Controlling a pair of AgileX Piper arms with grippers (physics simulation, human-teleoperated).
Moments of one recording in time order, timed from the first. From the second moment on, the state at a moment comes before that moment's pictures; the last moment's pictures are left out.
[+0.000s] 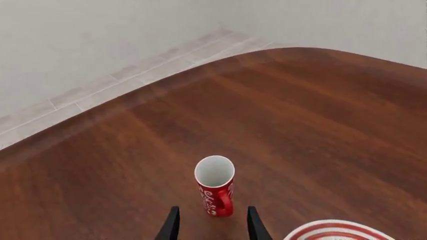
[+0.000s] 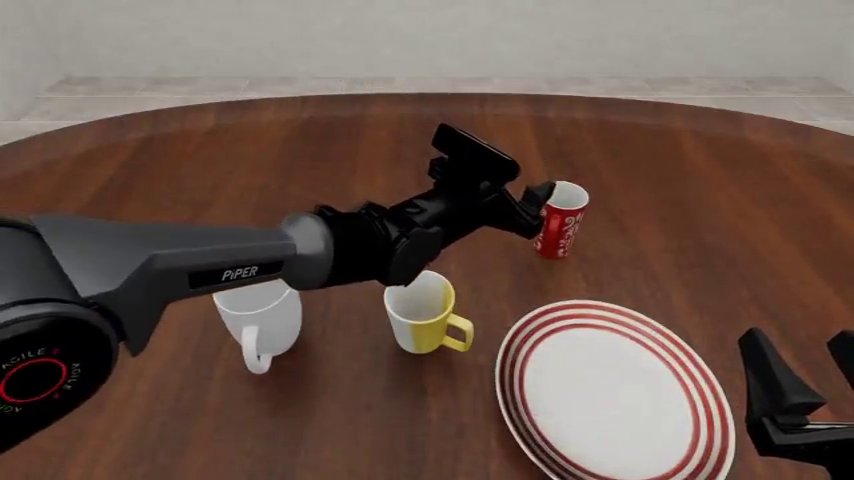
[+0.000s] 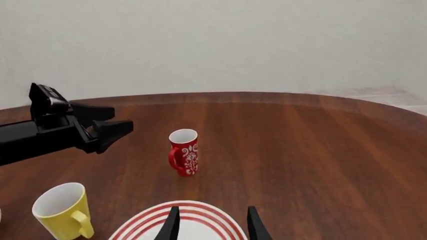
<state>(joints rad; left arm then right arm) -0.76 2.01 -1.39 -0.38 0.08 0.01 0.15 0.00 -0.12 0.05</state>
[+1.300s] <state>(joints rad) -0.76 2.22 -1.56 -0.38 0.11 0.01 0.18 0.00 -0.14 0.07</state>
